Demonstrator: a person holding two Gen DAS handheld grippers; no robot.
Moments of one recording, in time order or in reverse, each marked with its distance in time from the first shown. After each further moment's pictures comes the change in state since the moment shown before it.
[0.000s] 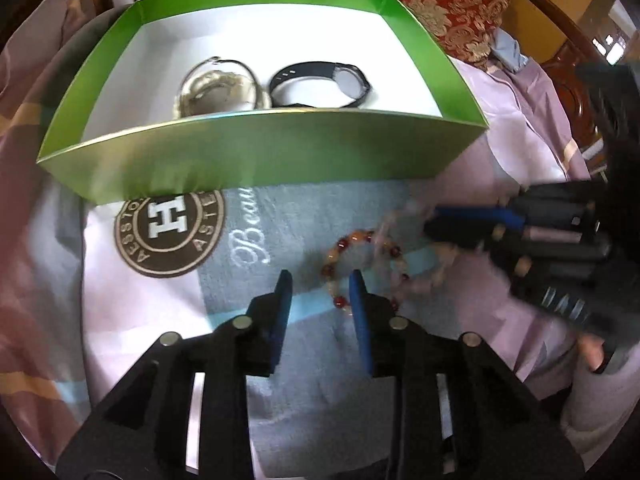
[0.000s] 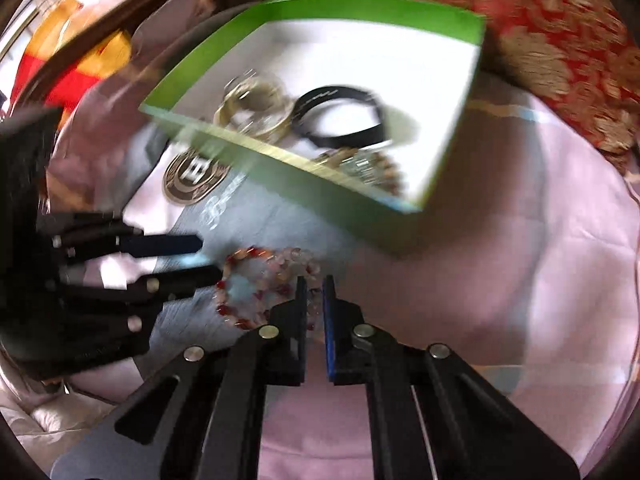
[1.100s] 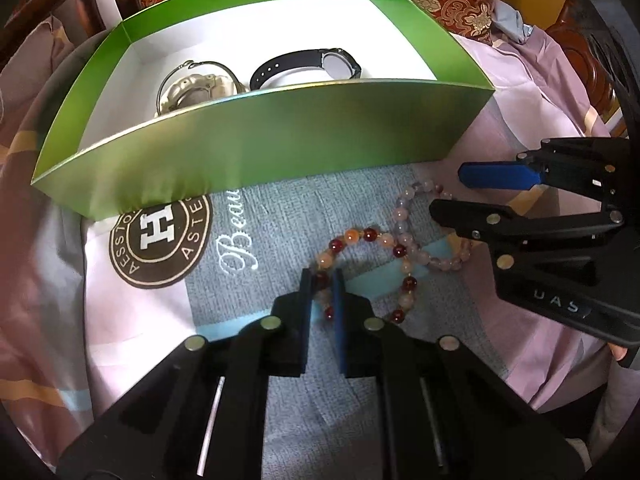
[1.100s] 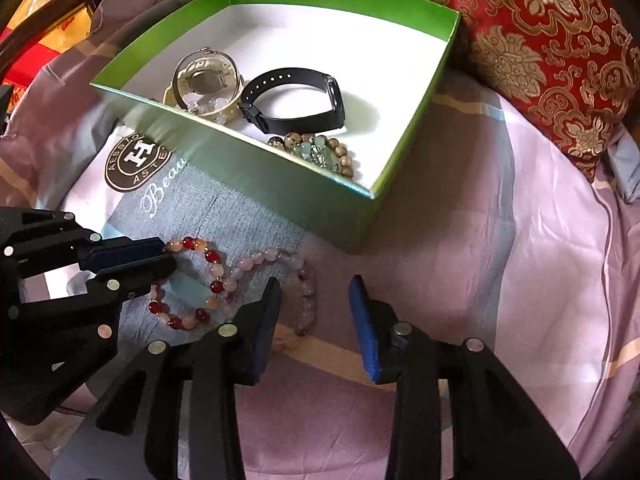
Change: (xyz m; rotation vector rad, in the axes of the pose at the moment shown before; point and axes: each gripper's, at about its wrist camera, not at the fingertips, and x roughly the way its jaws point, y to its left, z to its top) left arm 0.022 -0.025 -0.001 0.077 -0.018 0.121; right arm 0.022 0.001 -0.005 -0.051 0.018 -0.207
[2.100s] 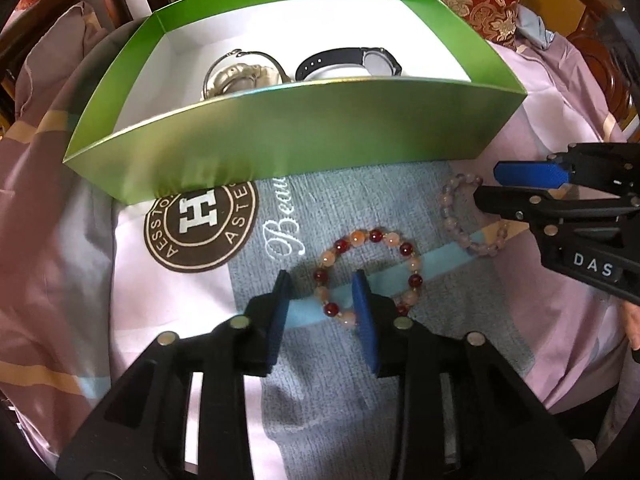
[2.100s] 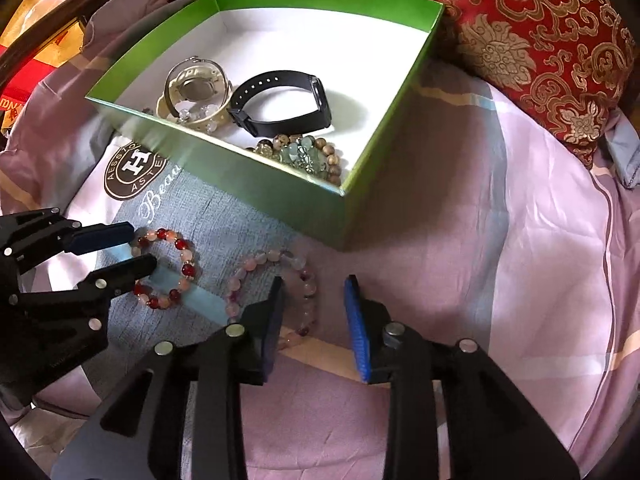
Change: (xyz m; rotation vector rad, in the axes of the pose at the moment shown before) left arm -0.004 0.019 -0.007 -0.034 0.000 0.067; right arm -0.003 -0.020 0.001 0.045 0.019 0.051
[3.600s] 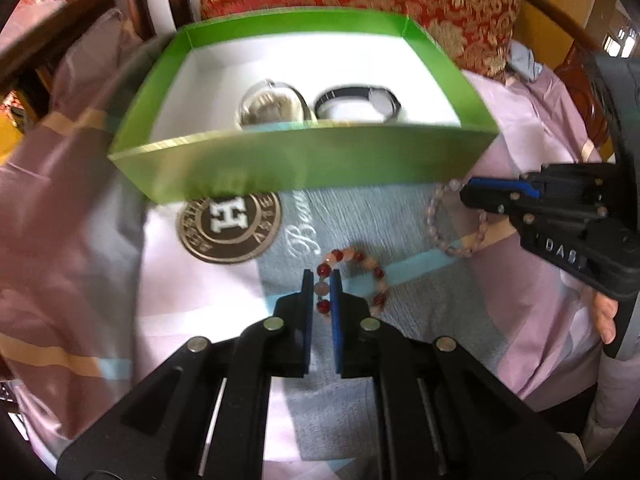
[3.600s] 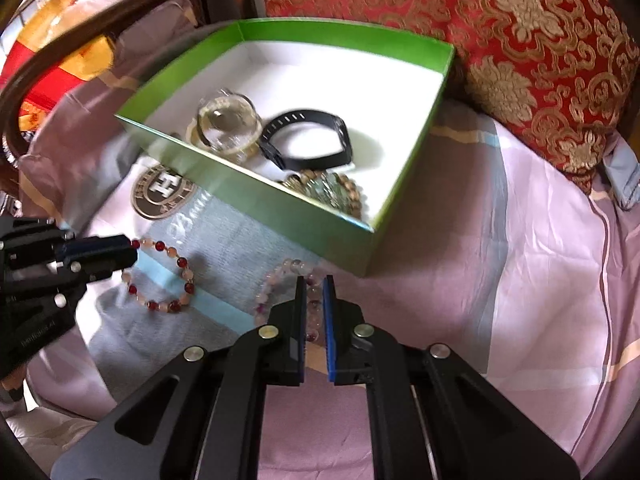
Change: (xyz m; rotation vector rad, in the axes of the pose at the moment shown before) left arm -0.054 0.039 -0.027 -0.057 -0.095 -0.041; right arm -0.018 0.012 0.000 -0.034 -0.117 0.040
